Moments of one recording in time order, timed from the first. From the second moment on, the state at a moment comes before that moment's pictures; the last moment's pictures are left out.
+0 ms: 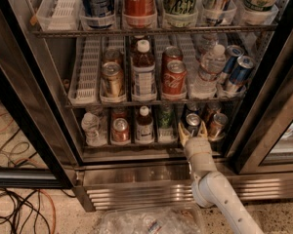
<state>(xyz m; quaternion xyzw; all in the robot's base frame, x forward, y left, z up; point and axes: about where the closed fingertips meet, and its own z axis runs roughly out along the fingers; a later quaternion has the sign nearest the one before) 0.670 -0.192 0.600 -0.04 0.69 0.02 0.72</state>
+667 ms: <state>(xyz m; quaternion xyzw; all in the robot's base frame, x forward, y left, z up) 0.664 -0.192 0.604 -0.04 0.69 0.02 0.73</state>
